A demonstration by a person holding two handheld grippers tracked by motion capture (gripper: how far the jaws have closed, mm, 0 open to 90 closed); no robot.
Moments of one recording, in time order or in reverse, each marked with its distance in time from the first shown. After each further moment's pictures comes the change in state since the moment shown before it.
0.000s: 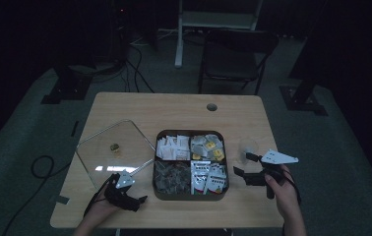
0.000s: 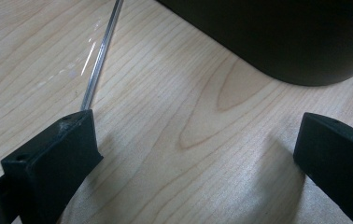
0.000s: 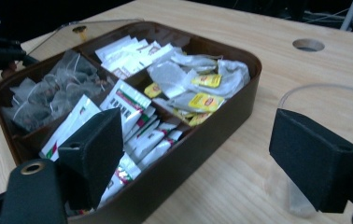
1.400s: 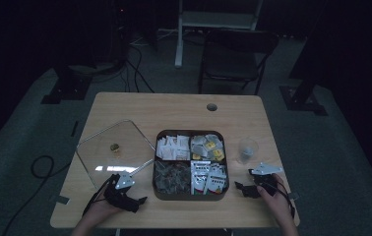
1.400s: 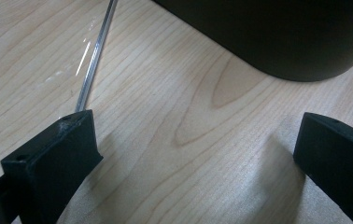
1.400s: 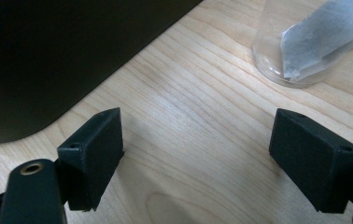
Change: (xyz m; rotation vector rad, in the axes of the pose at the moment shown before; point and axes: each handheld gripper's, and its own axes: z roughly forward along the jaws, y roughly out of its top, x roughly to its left) left arm -0.001 -0.001 -0.001 -0.001 -0.015 0.017; right arm -0.011 -0.066 0.027 0.279 -0.150 -0.016
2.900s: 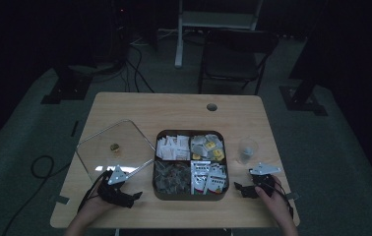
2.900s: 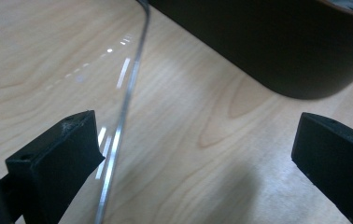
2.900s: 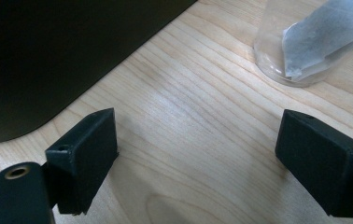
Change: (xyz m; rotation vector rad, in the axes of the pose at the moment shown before) left arm 0.015 0.009 -0.024 -0.033 0.037 -0.049; right arm 0.002 0.001 0.002 0.013 -0.013 -0.005
